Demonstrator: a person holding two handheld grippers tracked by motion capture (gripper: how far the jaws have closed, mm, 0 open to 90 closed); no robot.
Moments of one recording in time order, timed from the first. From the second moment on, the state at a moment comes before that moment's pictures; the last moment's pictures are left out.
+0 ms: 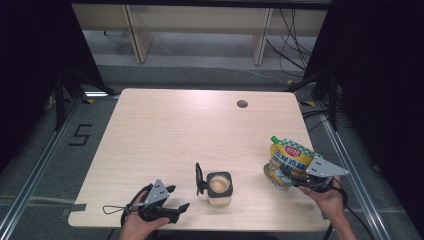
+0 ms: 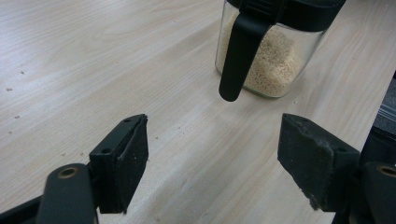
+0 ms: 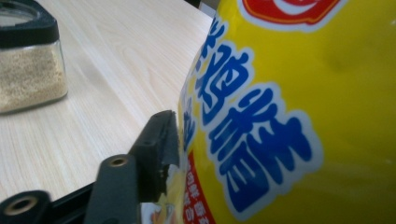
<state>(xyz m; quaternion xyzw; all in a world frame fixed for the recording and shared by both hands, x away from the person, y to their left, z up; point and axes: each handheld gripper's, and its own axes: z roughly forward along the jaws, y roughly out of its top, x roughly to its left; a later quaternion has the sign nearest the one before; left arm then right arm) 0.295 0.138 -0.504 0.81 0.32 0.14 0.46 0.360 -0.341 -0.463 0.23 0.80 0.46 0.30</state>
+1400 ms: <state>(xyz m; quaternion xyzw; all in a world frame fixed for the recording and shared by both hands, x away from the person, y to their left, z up) 0.296 0.140 -0.502 0.82 0.32 0.14 0.45 0.284 -0.354 -0.461 0.39 0.77 0.41 0.28</state>
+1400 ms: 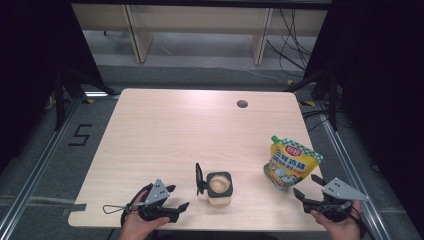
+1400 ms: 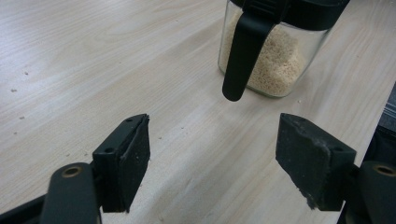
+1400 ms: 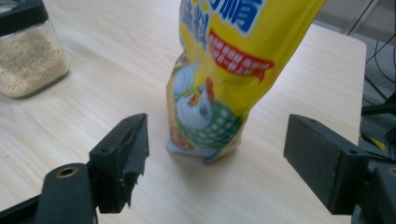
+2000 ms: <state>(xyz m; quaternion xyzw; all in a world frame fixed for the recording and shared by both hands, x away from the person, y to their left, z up) 0.299 0.137 -0.503 0.82 0.32 0.14 0.45 0.264 -0.347 -0.471 0.41 0.80 0.37 0.24</state>
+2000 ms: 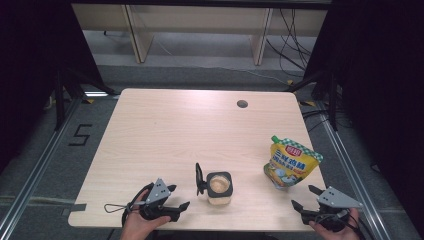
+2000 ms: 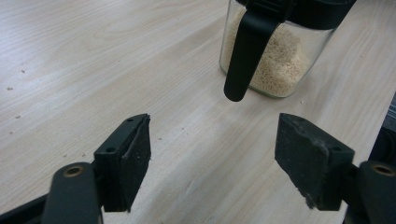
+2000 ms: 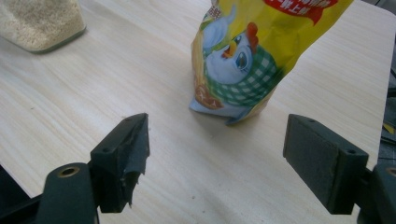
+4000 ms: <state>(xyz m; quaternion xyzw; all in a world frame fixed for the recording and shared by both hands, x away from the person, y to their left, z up) 0.304 0.097 -0.425 0.82 0.23 0.16 0.50 0.272 -0.341 -0.472 0.36 0.81 0.37 0.26</state>
